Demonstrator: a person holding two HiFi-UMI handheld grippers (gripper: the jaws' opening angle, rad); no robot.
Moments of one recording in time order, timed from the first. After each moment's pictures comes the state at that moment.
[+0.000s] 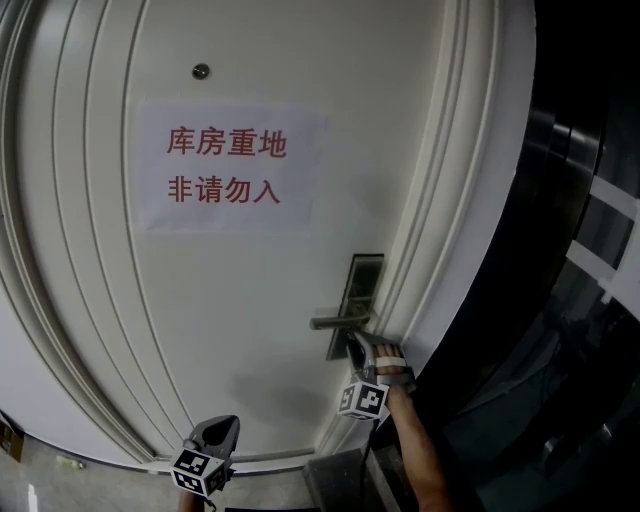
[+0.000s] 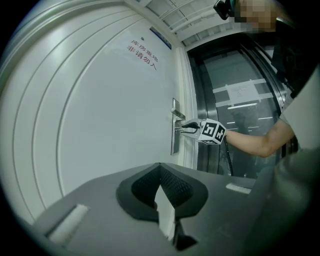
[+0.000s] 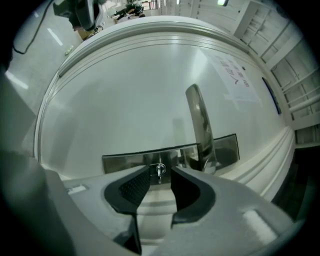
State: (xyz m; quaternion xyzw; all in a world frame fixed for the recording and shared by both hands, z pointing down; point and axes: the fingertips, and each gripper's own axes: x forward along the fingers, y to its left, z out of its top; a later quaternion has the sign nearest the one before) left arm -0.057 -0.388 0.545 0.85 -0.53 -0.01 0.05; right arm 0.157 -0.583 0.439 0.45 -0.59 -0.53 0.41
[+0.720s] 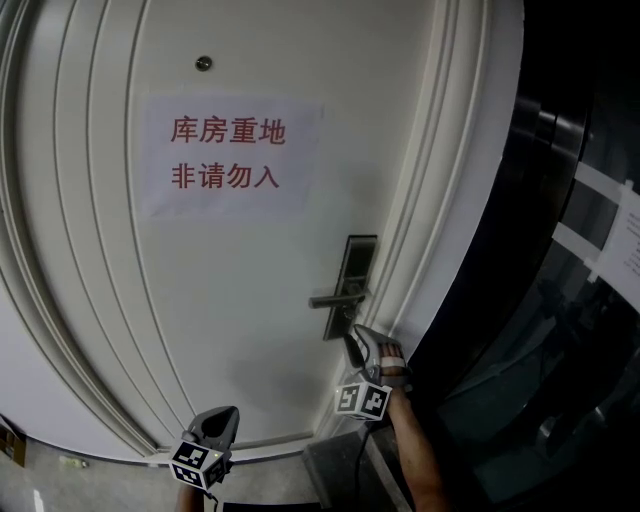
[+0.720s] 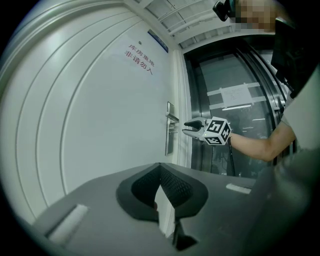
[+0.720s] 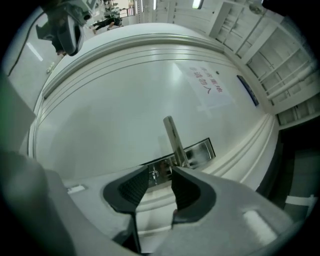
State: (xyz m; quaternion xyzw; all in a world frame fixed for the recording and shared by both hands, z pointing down) left arm -0.061 -0.360 0.537 0.86 -0.51 -0.01 0.04; right arm 0.151 -0.514 0.416 0.51 -0.63 -0.49 0.32
